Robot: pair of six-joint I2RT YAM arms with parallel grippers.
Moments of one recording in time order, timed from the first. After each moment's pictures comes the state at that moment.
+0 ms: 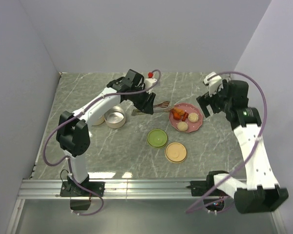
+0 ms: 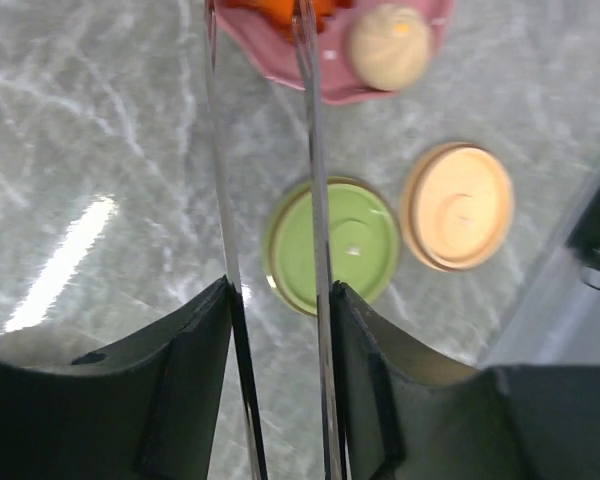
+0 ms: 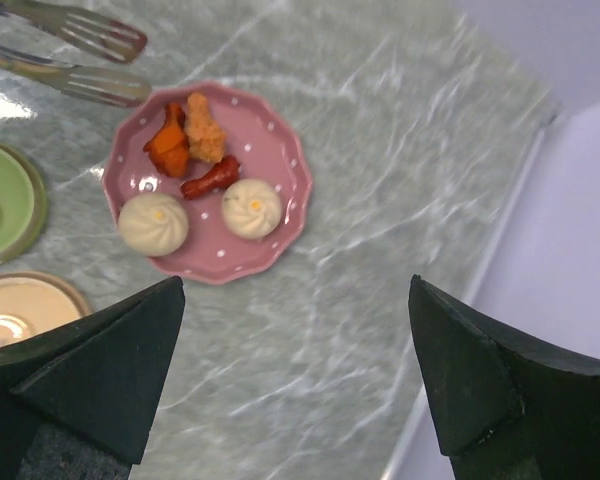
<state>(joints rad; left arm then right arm) -0.58 1.88 1.69 -0.71 0.47 0.07 0.04 1.11 1.26 -0.77 -0.21 -0.49</state>
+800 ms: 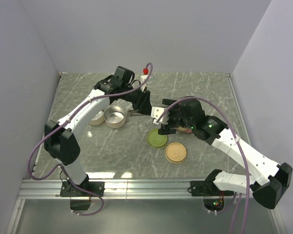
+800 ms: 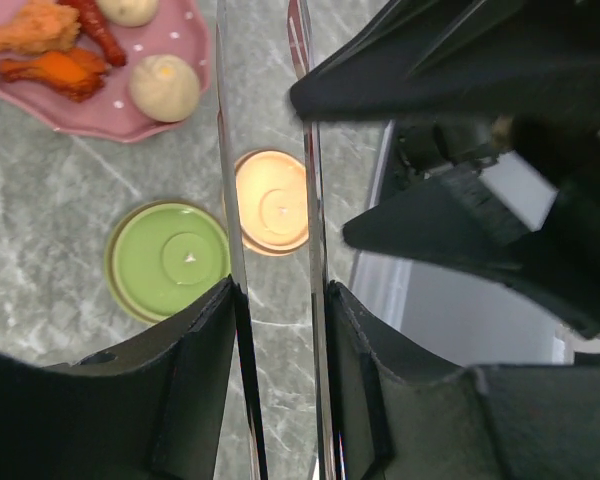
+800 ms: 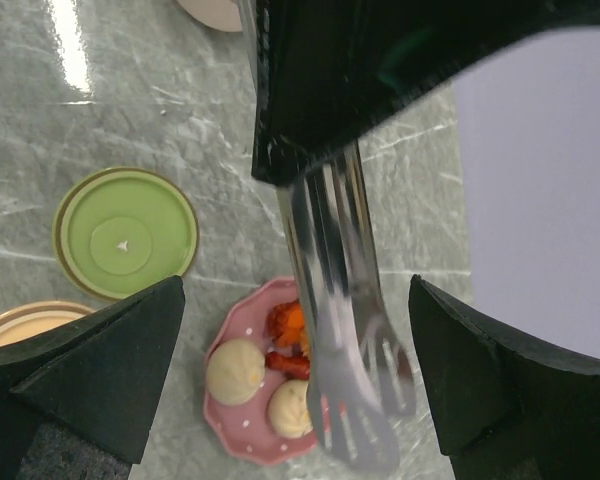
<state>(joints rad) -0.54 1.71 1.62 -0.71 0.90 0.04 0.72 1.10 1.08 -0.52 -0.16 -0.86</state>
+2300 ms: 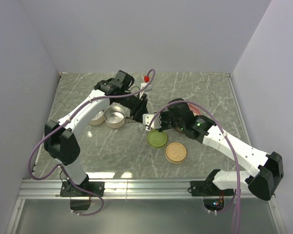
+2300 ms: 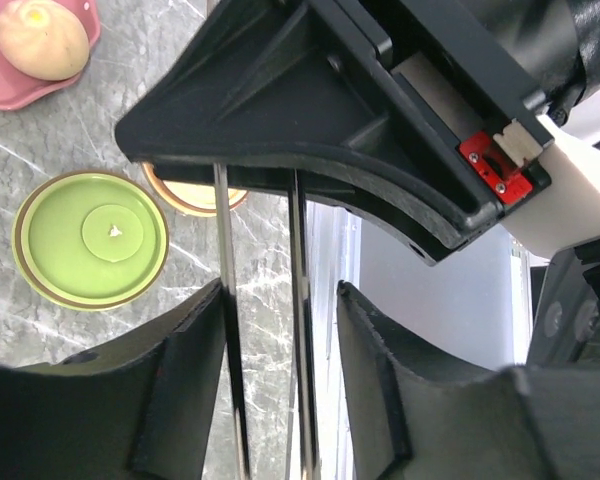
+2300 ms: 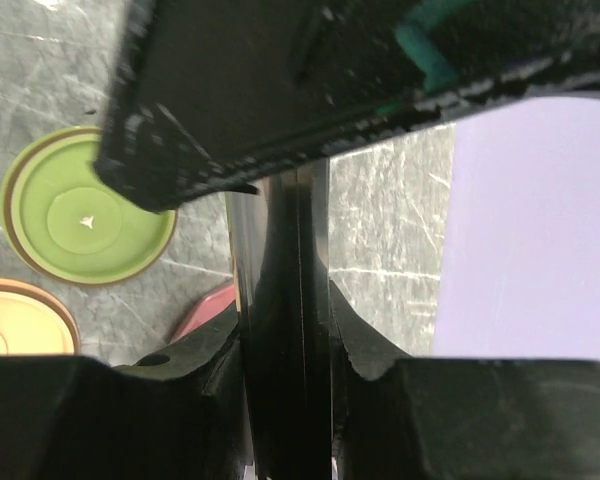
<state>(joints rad) -0.54 1.71 1.61 -0.91 1.08 0.26 0.79 1.21 1.06 -0.48 -0.06 -1.03</state>
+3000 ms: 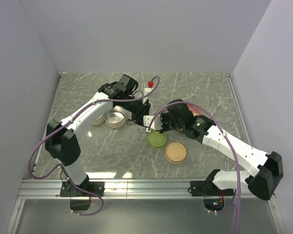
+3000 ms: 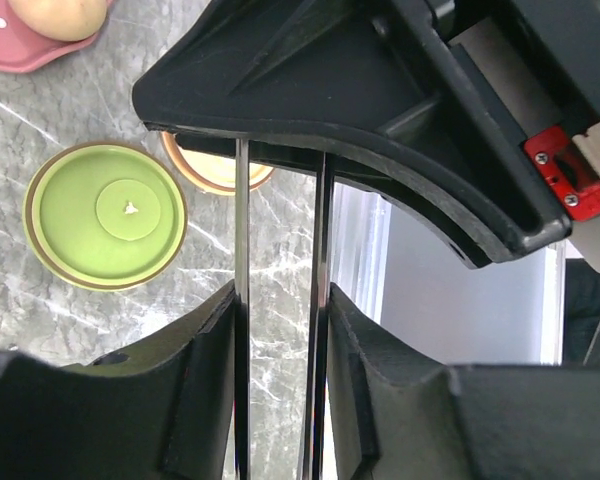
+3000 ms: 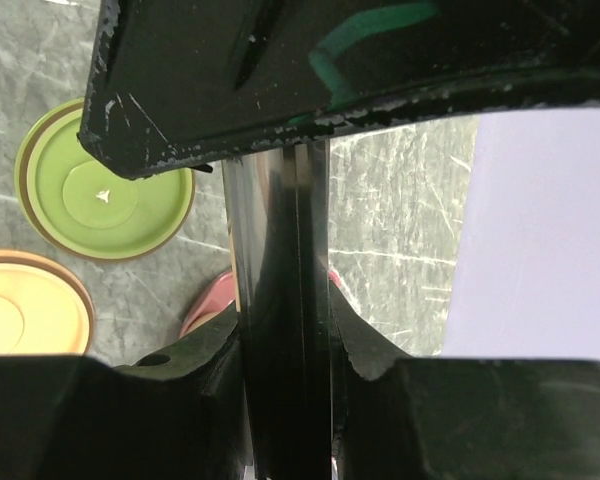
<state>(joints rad) -0.59 1.71 1.57 -0.90 0.97 0.27 0.79 1.22 1.06 -0.53 -0.03 -1.03</state>
